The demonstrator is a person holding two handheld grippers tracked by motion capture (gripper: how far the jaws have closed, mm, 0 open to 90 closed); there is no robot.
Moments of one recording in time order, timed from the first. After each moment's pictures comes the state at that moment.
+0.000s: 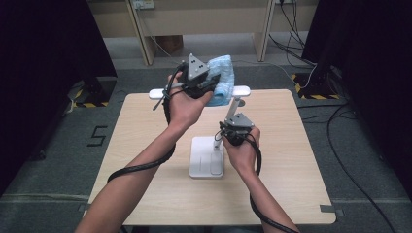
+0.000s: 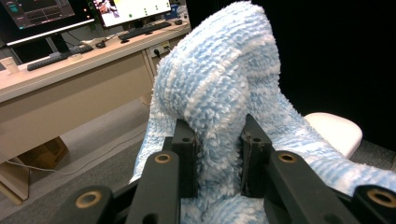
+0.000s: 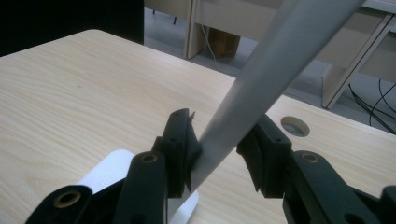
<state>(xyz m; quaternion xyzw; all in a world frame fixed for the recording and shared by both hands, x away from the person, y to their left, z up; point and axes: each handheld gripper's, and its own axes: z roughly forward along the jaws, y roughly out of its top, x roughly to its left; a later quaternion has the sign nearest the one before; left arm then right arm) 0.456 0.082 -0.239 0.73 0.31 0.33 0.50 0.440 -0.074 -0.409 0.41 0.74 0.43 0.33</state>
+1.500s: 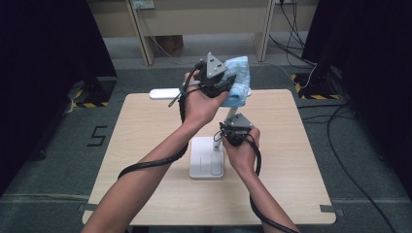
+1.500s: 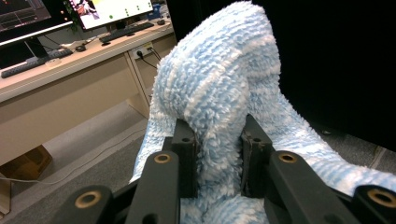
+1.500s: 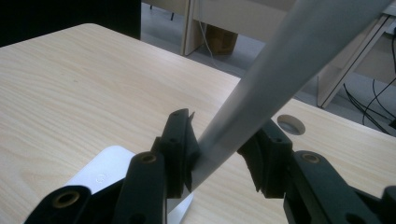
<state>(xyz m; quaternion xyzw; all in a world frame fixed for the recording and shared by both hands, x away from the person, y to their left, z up) 0.459 0.046 -0.237 0.75 0.29 0.32 0.51 0.438 -0.072 -0.408 0.41 0.74 0.42 0.33</state>
